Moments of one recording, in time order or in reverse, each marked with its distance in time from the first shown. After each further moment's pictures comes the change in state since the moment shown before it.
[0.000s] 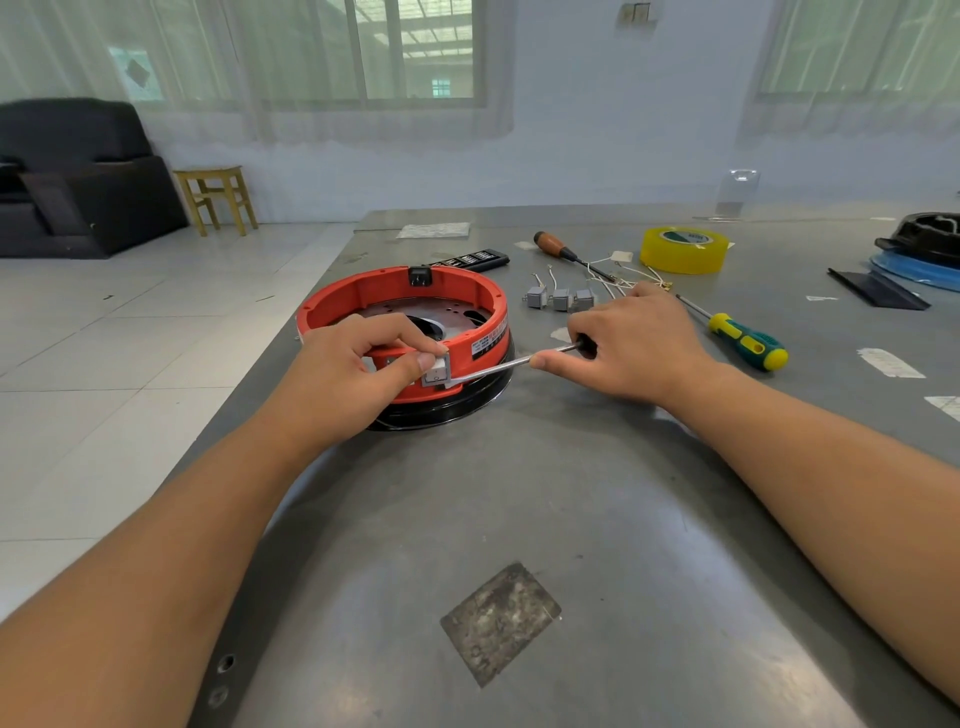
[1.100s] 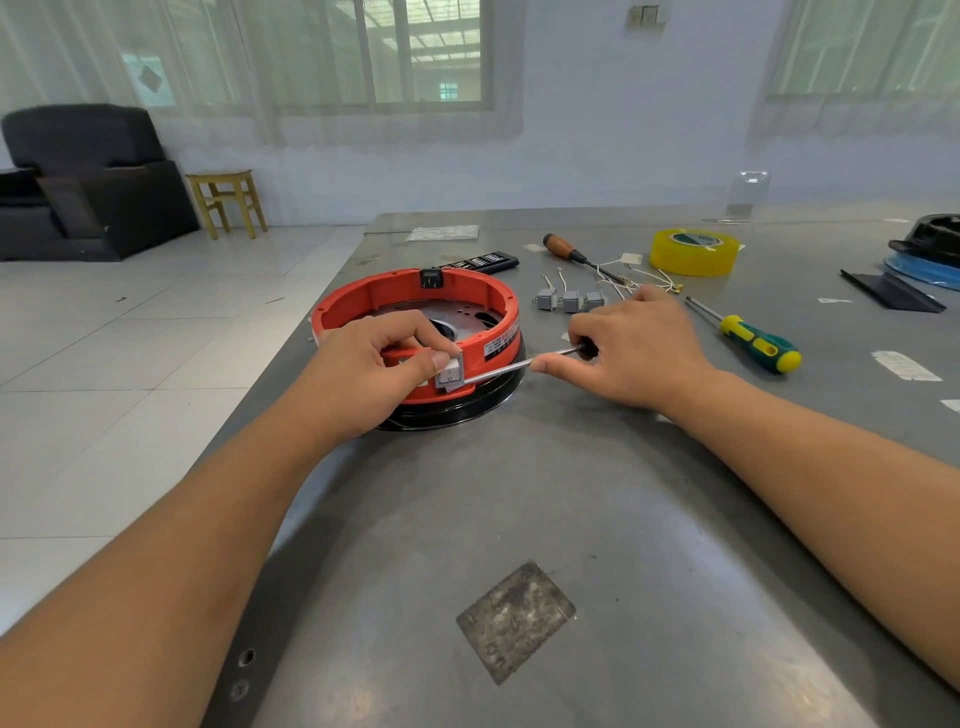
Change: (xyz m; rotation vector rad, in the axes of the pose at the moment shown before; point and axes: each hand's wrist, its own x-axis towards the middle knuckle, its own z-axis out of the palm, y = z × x) left_hand 0.005 0.003 -0.002 -0.047 -0.057 -0.030; right_hand 0.001 -0.013 -0.002 0.030 0.043 0.023
